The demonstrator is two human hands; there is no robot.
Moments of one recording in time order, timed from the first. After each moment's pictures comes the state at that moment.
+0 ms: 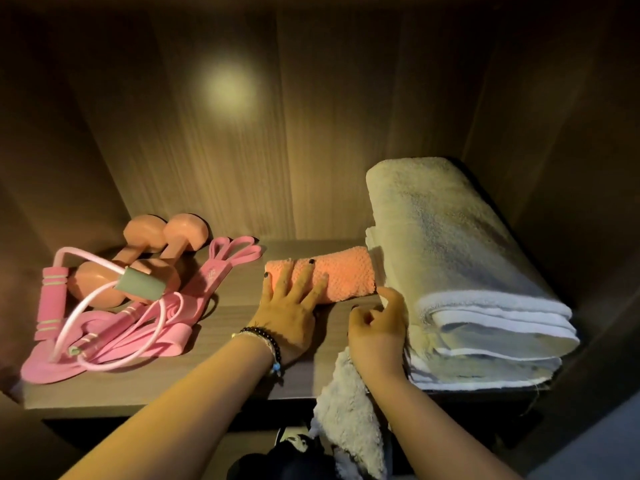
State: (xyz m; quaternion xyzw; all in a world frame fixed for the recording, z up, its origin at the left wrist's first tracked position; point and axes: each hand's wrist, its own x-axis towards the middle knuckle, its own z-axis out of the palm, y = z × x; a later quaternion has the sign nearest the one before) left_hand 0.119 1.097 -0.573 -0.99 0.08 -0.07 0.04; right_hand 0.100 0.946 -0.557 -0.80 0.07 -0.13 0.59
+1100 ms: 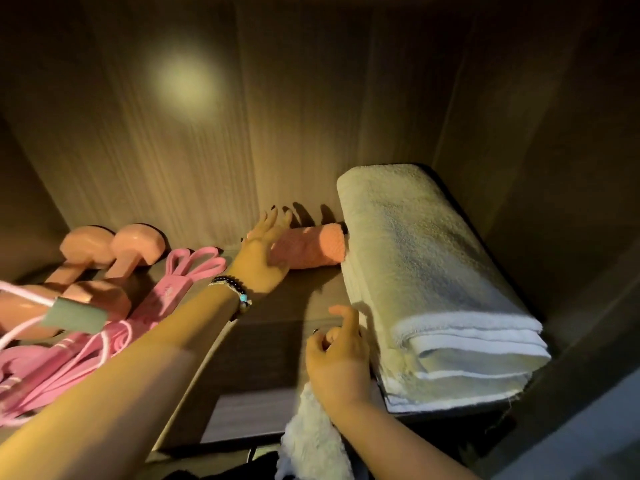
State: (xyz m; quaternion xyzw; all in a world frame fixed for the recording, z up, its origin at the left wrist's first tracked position) left_hand 0.209 1.112 -0.510 -0.93 0.10 -0.14 -0.31; right_hand 0.106 0.953 -0.572 -0.87 -0.01 -0.16 0.46
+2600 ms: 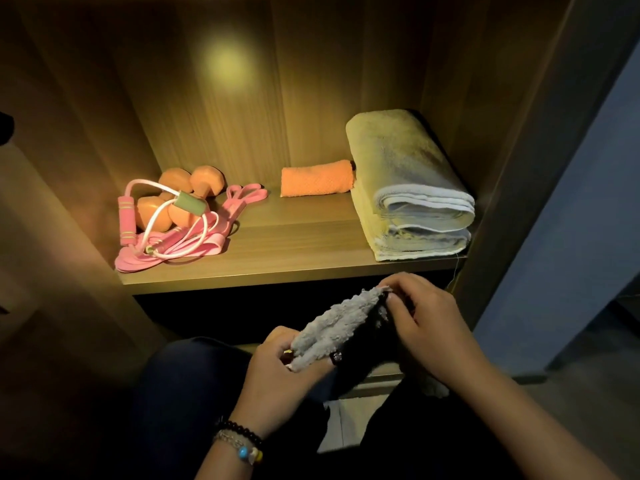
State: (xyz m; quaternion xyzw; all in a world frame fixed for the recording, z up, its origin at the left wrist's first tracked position) left_hand -0.182 1.032 -0.565 -0.82 -0.05 -0.09 -0.57; right_hand -0.117 0.824 -0.515 -0.89 -0.22 -0.13 0.39
